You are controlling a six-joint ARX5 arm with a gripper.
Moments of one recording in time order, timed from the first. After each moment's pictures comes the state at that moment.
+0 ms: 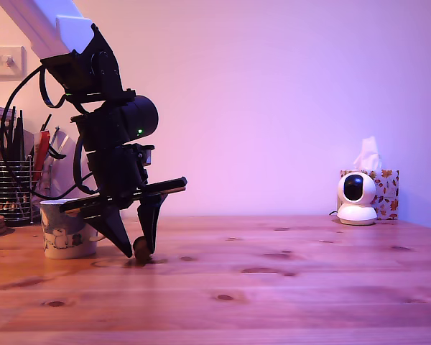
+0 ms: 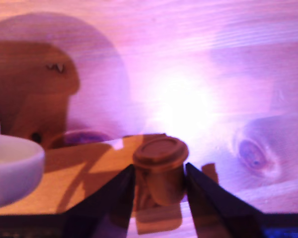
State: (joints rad) arm -0.42 2.11 1.54 -0.66 0.08 -0.38
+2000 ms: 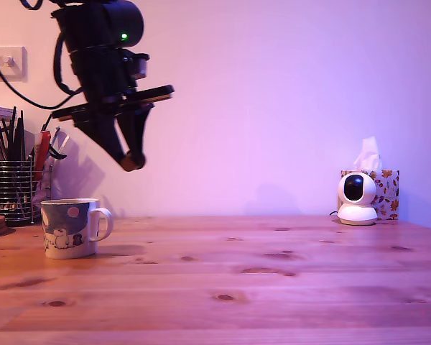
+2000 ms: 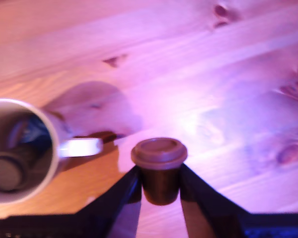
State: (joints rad) arm -0.39 1.91 1.70 -0.94 0.05 -0.18
